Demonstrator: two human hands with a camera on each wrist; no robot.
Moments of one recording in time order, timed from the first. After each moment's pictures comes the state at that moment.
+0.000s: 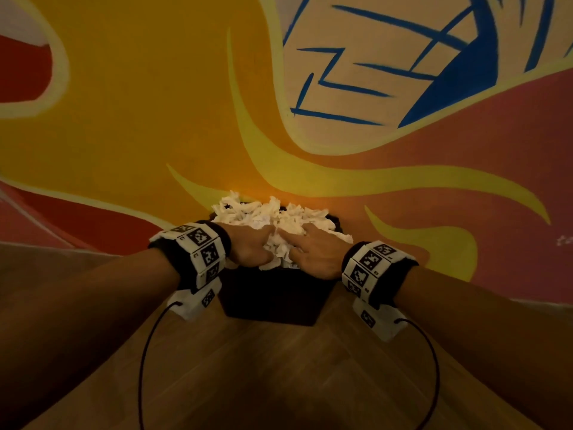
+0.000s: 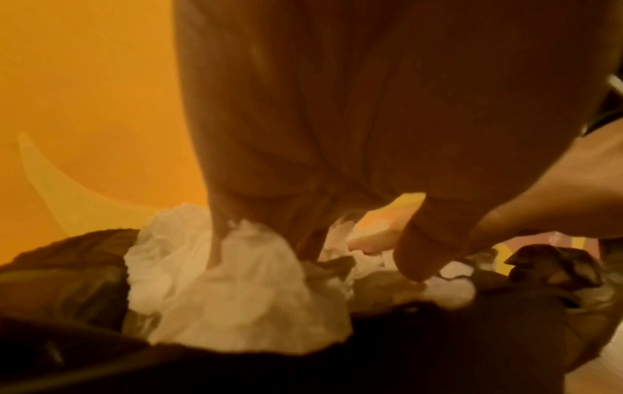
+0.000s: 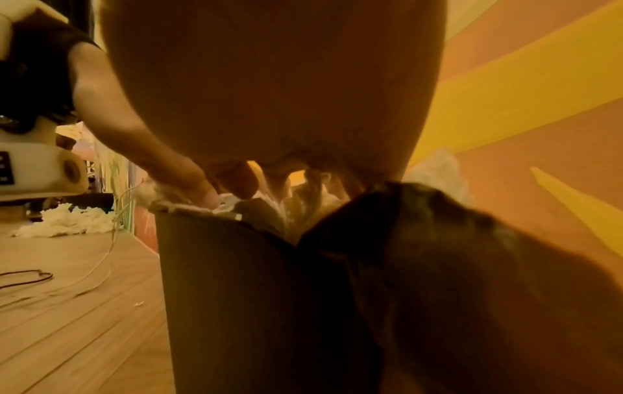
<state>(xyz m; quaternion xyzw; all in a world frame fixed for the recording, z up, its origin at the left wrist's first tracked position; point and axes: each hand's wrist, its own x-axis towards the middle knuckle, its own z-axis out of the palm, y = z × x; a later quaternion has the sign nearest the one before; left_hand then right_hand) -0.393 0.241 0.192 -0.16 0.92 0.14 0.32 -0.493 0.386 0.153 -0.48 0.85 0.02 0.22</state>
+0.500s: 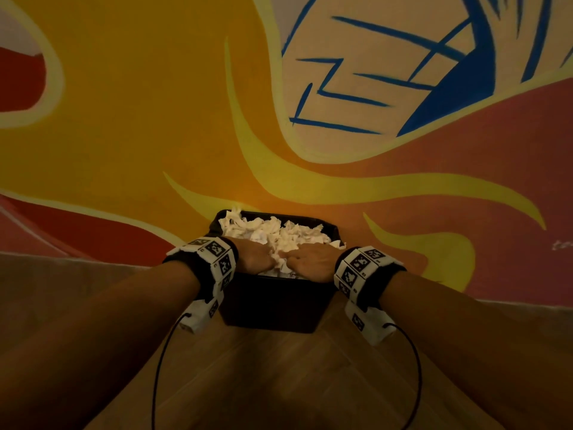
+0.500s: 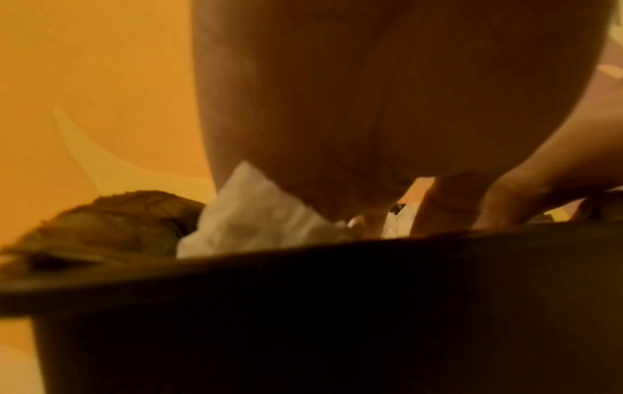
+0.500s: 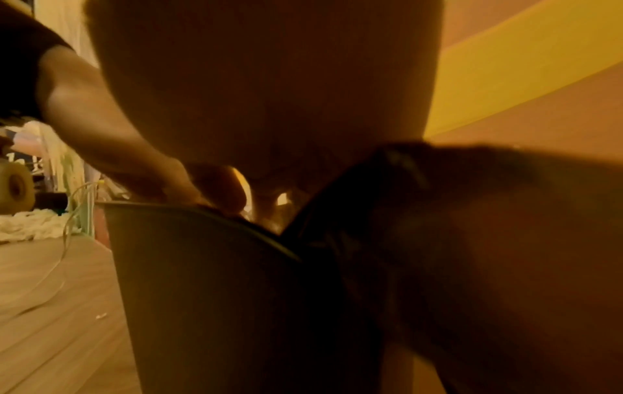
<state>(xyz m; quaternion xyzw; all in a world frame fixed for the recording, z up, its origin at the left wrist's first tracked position) -0.405 0.242 0.183 -0.15 0.92 0.11 0.34 -0.498 0.371 0.151 -0.47 0.84 0.06 0.28</state>
